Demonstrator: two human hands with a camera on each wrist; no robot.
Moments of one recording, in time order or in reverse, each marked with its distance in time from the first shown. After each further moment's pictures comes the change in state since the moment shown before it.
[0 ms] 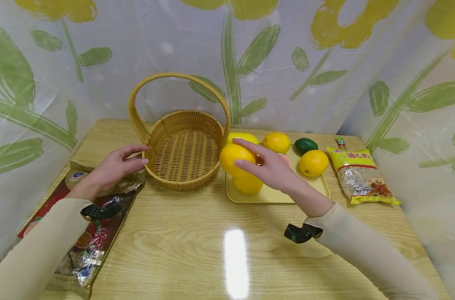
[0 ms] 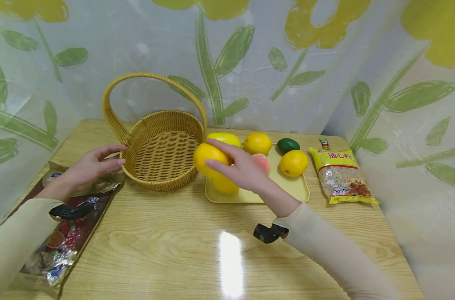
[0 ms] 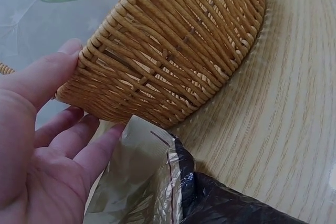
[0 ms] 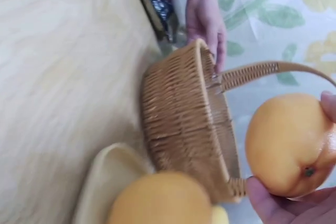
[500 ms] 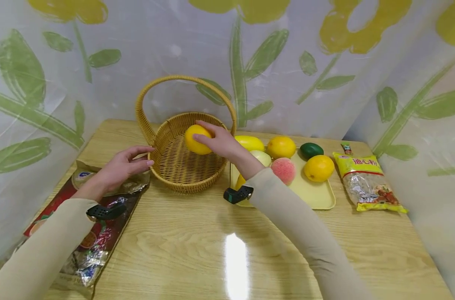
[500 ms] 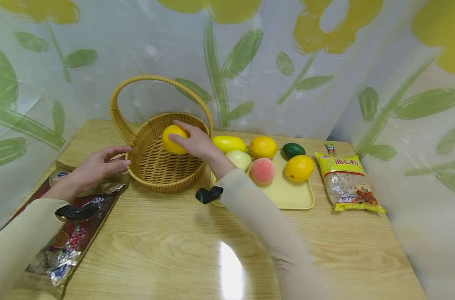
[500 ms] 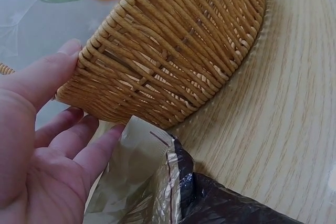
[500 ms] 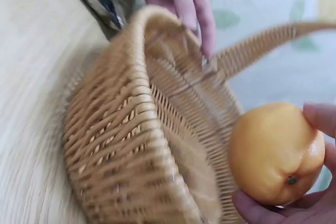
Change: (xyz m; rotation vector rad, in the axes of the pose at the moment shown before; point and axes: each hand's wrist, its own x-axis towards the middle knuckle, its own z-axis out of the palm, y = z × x) left_hand -0.002 0.002 0.000 0.002 0.015 0.004; right_hand 0.132 -0.018 0.058 0.141 -0.068 0.131
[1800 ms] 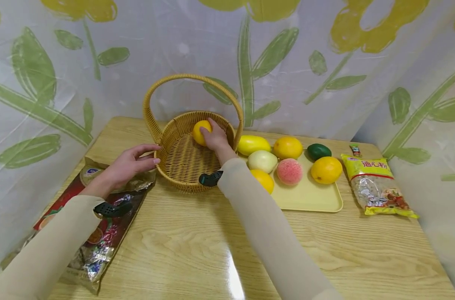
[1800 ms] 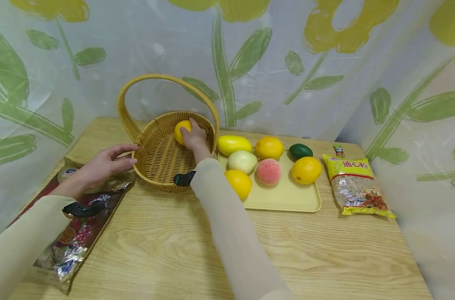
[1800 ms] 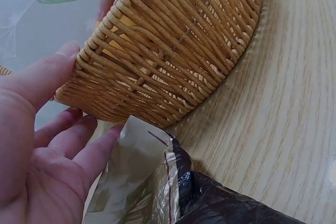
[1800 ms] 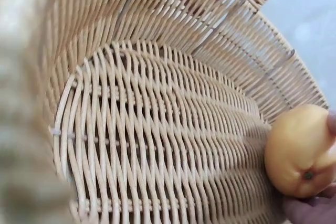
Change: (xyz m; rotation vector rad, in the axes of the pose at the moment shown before) left_hand 0.000 0.006 0.007 0.002 -0.008 -0.016; right_hand 0.063 0.025 0.033 0.039 0.256 0.266
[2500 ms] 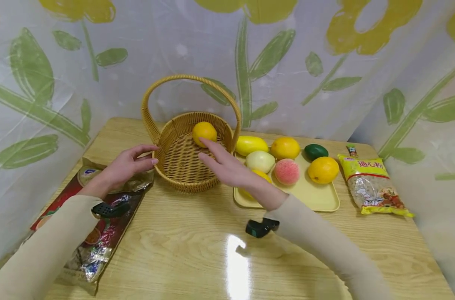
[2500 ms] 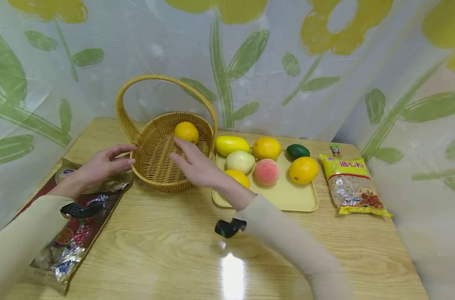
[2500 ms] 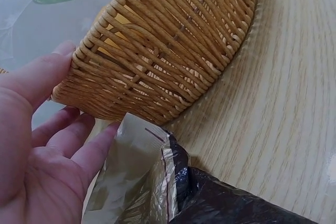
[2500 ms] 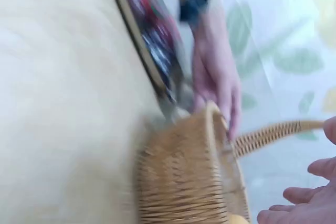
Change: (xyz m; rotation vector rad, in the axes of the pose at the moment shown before) left_hand -0.001 -0.001 -0.002 0.015 -0.014 -0.002; right_hand -0.134 -0.004 -0.054 -0.154 -0.344 -0.432
